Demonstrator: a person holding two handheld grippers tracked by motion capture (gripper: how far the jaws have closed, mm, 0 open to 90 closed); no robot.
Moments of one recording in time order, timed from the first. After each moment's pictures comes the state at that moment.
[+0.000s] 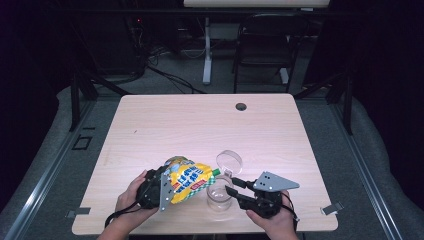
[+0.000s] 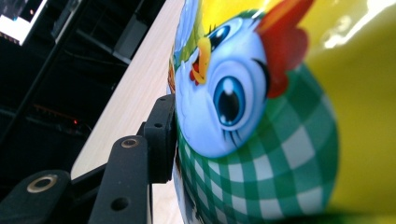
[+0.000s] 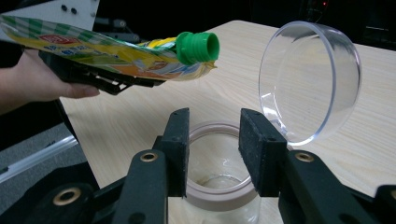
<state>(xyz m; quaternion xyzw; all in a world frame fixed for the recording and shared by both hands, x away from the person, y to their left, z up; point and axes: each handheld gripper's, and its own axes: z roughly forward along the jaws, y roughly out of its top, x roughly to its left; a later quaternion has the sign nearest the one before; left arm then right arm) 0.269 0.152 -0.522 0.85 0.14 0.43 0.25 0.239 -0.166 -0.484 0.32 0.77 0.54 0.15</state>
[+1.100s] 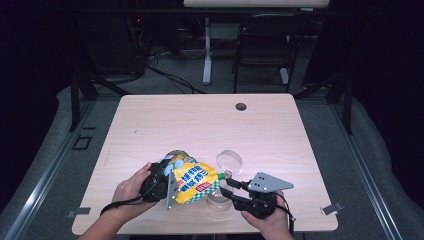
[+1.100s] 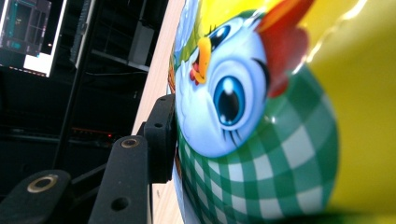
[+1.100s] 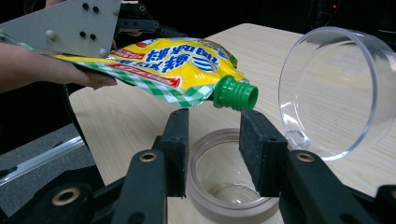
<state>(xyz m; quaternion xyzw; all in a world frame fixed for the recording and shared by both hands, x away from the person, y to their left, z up) 0.276 0.144 -0.506 0.86 0.07 0.47 0.17 0.239 -0.154 -0.485 0.31 0.77 0.55 0.14</state>
